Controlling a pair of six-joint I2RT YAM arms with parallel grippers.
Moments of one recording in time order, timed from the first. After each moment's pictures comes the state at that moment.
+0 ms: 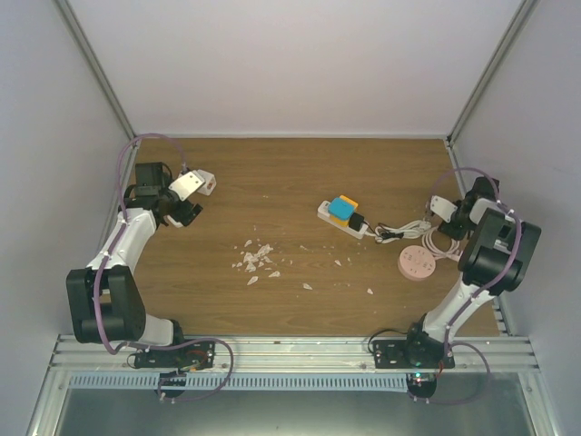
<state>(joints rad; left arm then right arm) 0.11 1.41 1.00 -0.41 0.20 0.82 -0.48 1.86 1.13 -0.45 -0.14 -1.46</state>
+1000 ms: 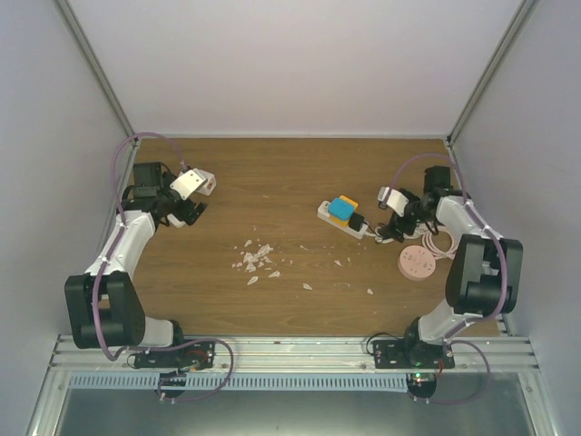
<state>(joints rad) 0.11 1.39 1.00 -0.41 0.32 0.78 -0.16 1.61 1.08 -0.68 -0.50 -1.26</state>
